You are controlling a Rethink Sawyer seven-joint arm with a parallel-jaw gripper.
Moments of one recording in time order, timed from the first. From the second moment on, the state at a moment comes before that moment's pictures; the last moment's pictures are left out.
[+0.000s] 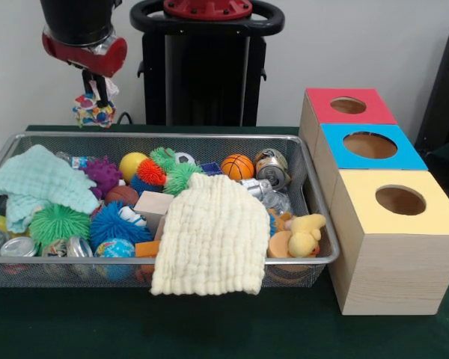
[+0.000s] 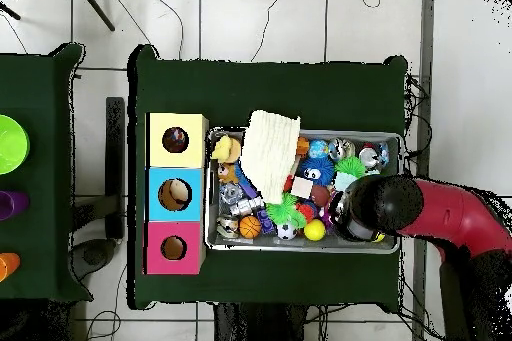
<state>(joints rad) -0.75 -0.80 0.32 1.69 -0.45 0.98 2.01</state>
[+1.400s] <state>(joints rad) -0.63 -0.75 0.22 1.63 -0.42 0.97 2.01</state>
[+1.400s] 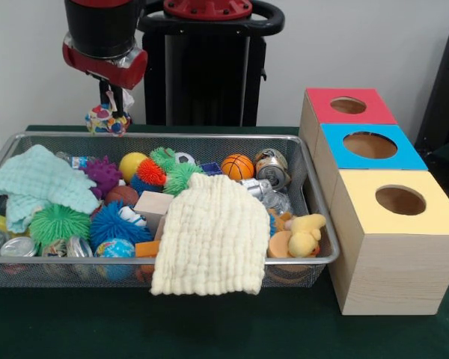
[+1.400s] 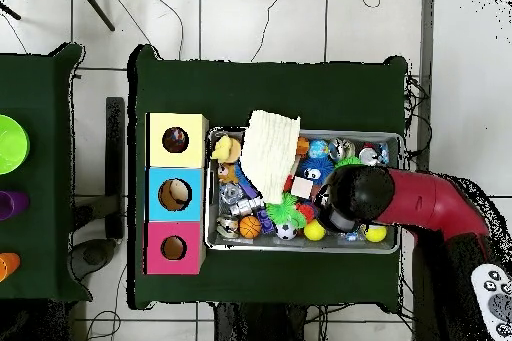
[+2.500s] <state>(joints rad) -0.46 -0.71 0.04 1.58 -0.29 0.97 2.01</state>
